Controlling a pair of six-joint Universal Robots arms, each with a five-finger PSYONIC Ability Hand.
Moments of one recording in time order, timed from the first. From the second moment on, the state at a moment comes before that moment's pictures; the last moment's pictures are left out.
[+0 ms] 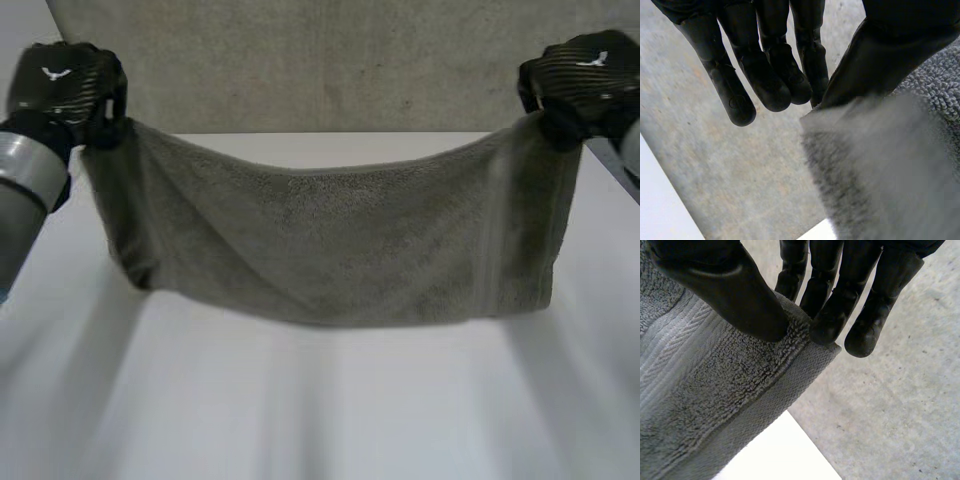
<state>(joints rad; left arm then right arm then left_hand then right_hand) 4.55 -1.74 -1.52 3.47 -1.37 3.32 1.73 -1.38 1.25 0.15 1.24 2.65 1.29 1.35 1.35 1.36 1.10 1.33 1.32 1.34 1.34 1.17</state>
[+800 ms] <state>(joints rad) 4.64 -1.65 -1.74 3.40 -1.12 3.17 1.70 -1.44 1.33 0.38 1.23 2.52 1.29 1.36 1.35 1.36 1.12 1.34 1.32 1.34 1.35 1.17</state>
